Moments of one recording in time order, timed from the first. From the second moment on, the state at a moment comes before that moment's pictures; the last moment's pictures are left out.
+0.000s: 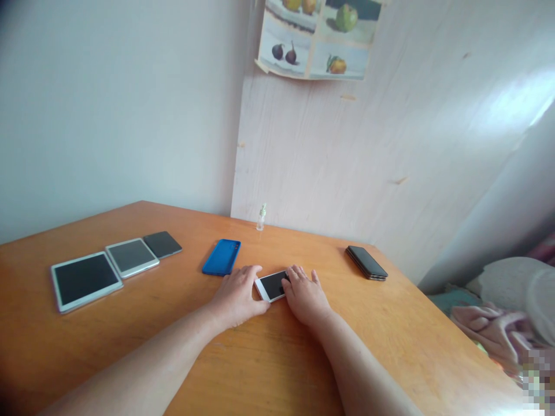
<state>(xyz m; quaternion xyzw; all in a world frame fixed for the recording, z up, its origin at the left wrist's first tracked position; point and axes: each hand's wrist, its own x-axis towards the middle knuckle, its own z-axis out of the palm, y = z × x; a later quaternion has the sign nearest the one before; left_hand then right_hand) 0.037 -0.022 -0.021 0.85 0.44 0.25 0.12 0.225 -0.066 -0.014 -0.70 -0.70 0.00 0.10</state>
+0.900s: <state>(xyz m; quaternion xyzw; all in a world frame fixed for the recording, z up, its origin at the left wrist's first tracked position) 0.033 -0.014 -0.025 0.86 0.44 0.22 0.12 0.211 -0.088 0.005 -0.71 -0.70 -0.05 -0.02</state>
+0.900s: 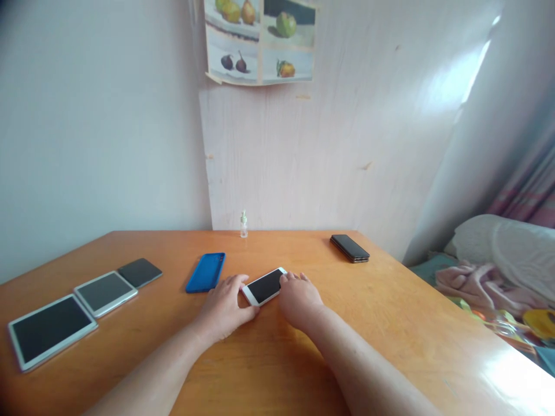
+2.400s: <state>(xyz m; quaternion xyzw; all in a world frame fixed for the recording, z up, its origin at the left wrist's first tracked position) 0.031 -0.016 -0.020 0.86 0.45 0.22 0.13 0.196 -0.087 0.003 -0.57 -0.80 0.06 0.17</state>
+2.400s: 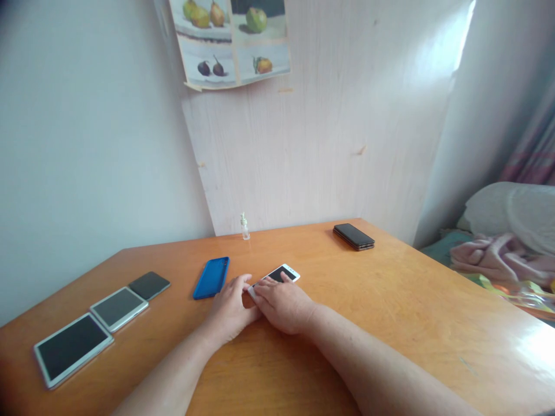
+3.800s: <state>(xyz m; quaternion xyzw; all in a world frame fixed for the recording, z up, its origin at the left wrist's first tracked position) 0.030 -0.012 -0.021 0.89 0.37 0.25 0.13 0.260 -0.061 -0.007 -0.79 -0.54 0.07 0.28</state>
